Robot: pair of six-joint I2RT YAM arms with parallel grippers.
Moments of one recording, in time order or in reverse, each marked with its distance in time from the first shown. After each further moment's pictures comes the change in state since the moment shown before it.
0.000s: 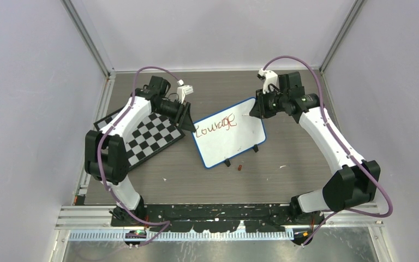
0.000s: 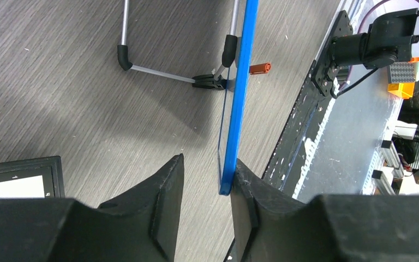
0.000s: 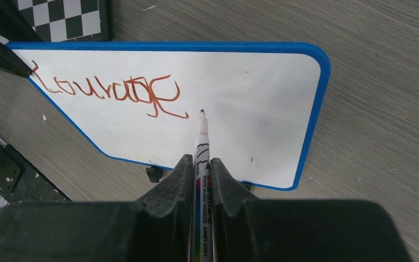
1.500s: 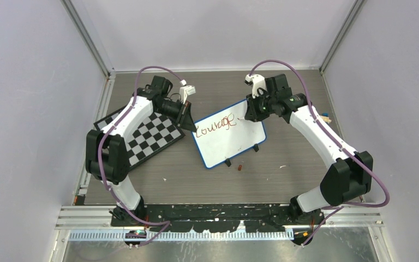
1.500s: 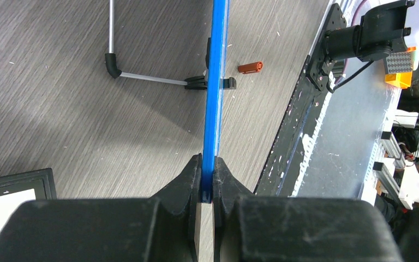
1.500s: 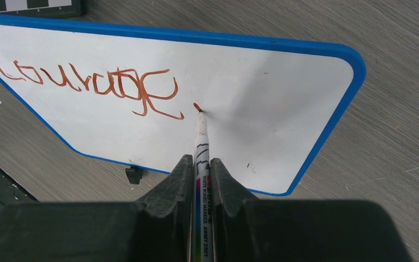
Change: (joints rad) left arm -0.013 0.011 0.011 -0.006 0.026 0.024; right arm 0.091 0.061 -0.002 0.014 0.119 -0.075
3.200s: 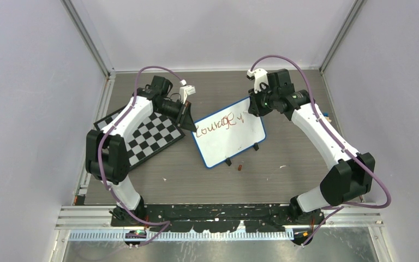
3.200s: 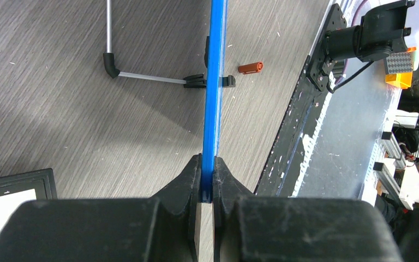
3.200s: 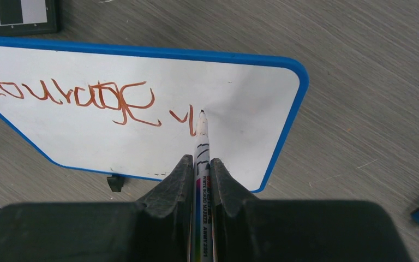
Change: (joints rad) left arm -0.002 0.000 0.000 0.001 0.000 0.004; right arm -0.002 0.000 0.059 -0.024 0.079 -0.039
